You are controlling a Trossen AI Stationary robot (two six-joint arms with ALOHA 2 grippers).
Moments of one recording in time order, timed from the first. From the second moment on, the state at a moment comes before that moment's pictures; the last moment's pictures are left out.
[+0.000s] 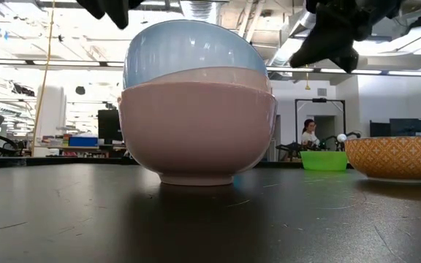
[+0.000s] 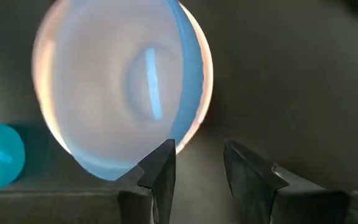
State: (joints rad) left arm -0.43 1.54 1.38 -0.88 -0.18 0.06; right arm 0.37 1.18 0.80 -0.26 0.47 0.71
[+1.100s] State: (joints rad) left arm -0.53 1.50 0.72 0.37 -0.26 -0.03; right arm 0.36 1.36 0.80 -0.01 0.39 0.66
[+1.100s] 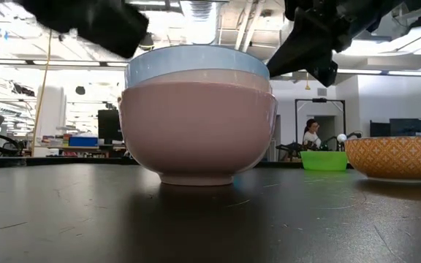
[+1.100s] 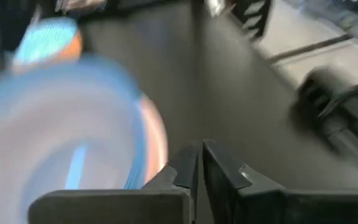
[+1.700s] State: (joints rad) left arm -0.49 1.23 0.49 0.46 -0.53 -0.06; right arm 0.43 1.54 0.80 0.37 0.42 0.47
